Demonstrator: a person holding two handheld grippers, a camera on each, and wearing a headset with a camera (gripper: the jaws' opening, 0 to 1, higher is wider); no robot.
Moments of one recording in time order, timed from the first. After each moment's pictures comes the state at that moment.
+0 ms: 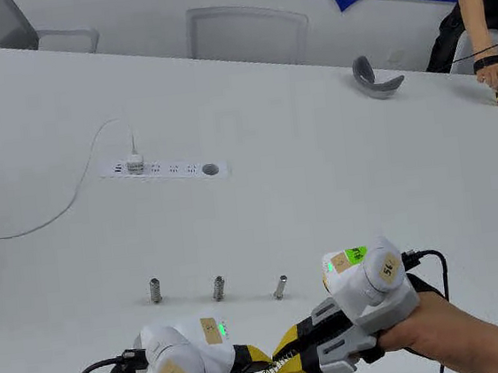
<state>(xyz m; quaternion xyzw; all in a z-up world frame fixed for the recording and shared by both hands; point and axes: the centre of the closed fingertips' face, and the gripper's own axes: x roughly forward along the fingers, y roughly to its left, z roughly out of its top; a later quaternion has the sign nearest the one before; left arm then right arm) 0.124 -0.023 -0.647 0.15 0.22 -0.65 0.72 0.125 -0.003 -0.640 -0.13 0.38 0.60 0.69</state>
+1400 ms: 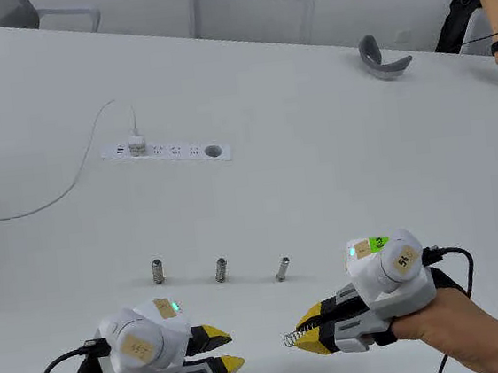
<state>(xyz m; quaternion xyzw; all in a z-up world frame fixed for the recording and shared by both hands) 0.156 0.028 -0.684 0.08 0.29 -0.56 0.78 0.147 -0.046 -0.665 -0.13 0.41 0.51 0.75</state>
